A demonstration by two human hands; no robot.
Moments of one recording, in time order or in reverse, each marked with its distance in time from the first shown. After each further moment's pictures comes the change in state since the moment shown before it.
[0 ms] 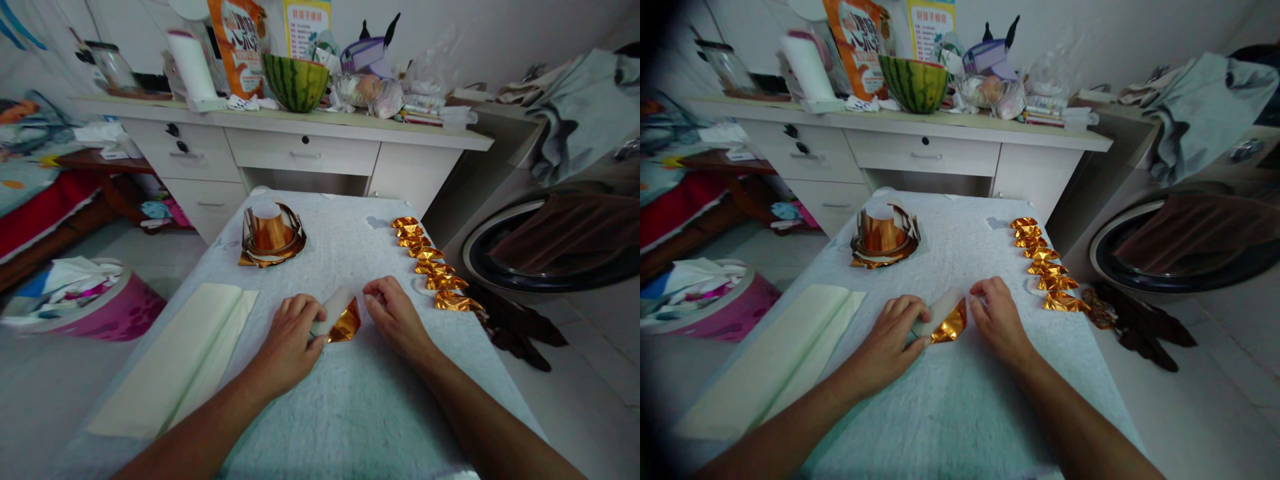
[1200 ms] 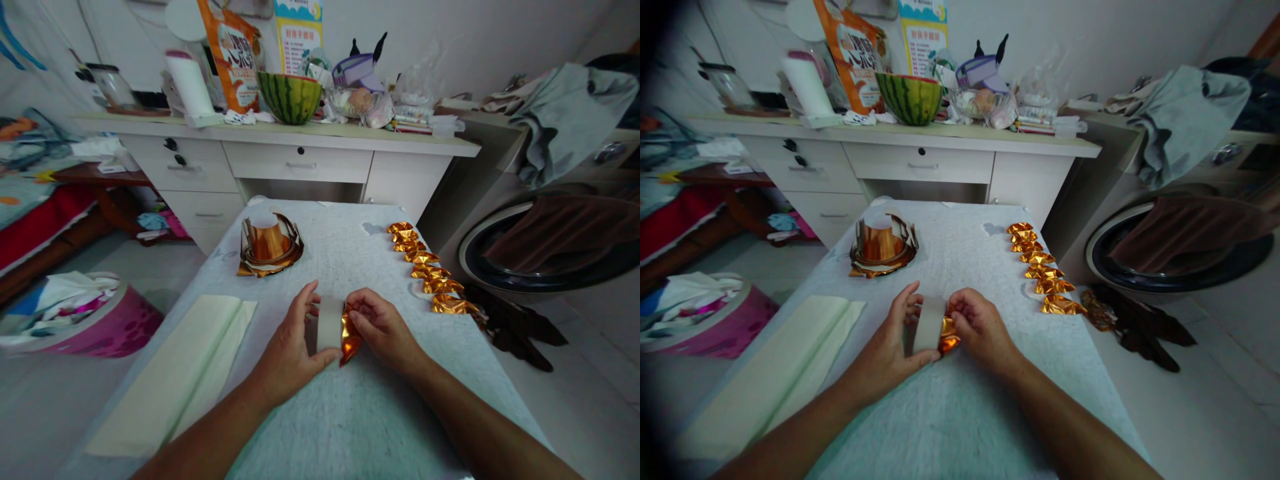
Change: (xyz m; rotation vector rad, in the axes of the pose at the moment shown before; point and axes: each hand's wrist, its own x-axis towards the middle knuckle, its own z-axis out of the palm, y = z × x) left_hand 0.001 0.002 0.002 -0.341 0.102 -0.044; right_hand -0.004 -0.021 0.014 0.540 -0.145 -0.011
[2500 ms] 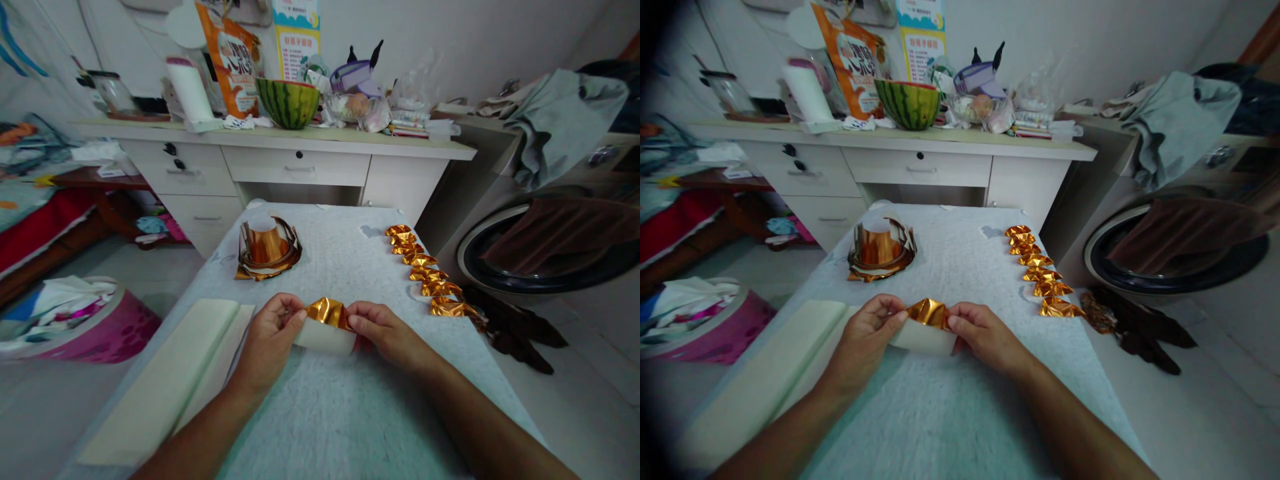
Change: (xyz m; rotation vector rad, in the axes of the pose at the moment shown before) left_hand 0.011 -0.002 -0.012 -0.540 0.226 -0.275; right_hand 0.002 -0.007 -0.014 0.234 -0.256 0.290
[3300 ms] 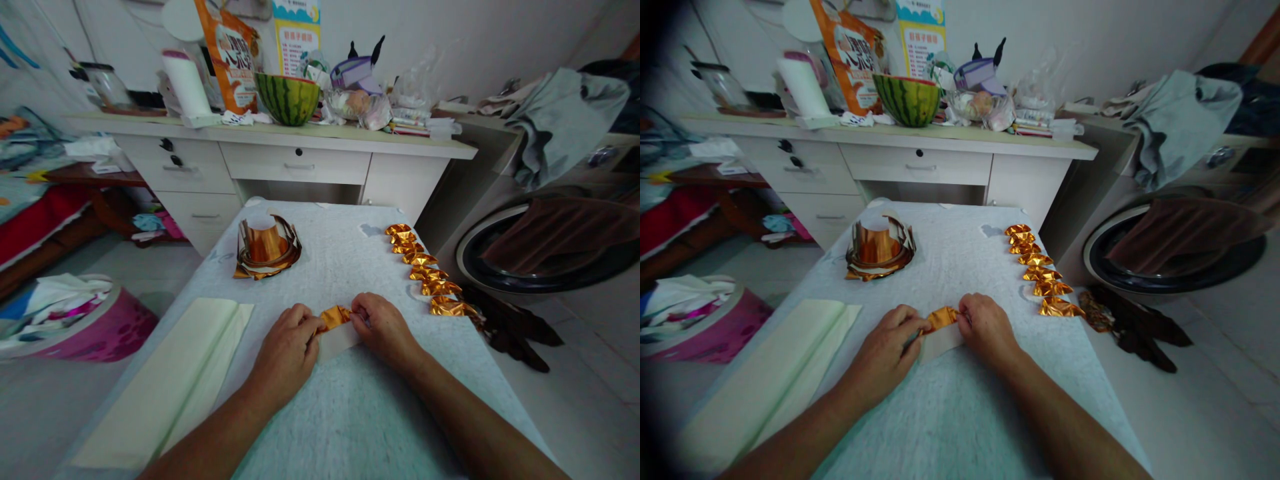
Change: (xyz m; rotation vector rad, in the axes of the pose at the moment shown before) left_hand -0.007 -0.007 0.006 0.894 -0.267 0.390; right_hand 0.013 0.016 -0.004 -1.073 0.393 -0.156
